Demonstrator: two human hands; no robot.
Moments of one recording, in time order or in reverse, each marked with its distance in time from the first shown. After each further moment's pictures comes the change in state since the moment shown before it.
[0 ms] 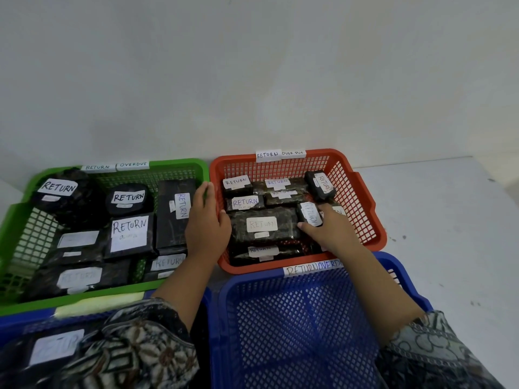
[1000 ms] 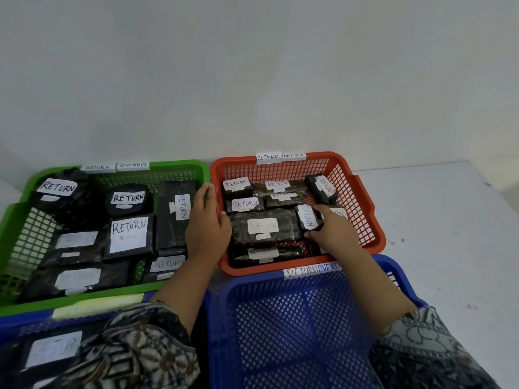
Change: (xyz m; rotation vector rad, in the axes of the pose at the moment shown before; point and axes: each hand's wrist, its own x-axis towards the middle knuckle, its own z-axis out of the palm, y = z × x) left_hand 0.000 -0.002 0.001 0.000 -0.002 -0.005; right_hand 0.007 0.008 0.004 -0.077 0.016 -0.028
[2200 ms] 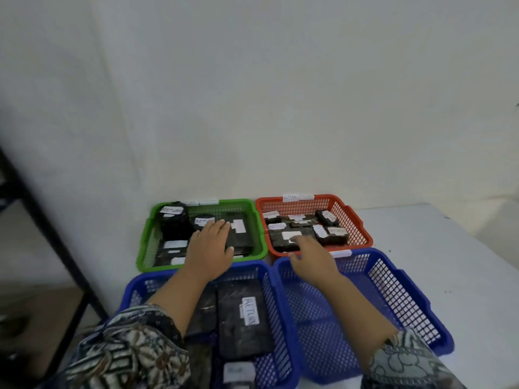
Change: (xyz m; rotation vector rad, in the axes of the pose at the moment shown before) left_hand -0.108 -0.025 -0.221 0.492 -0.218 0.294; right_hand -0.234 -0.128 0.004 -0.060 0.159 -0.267
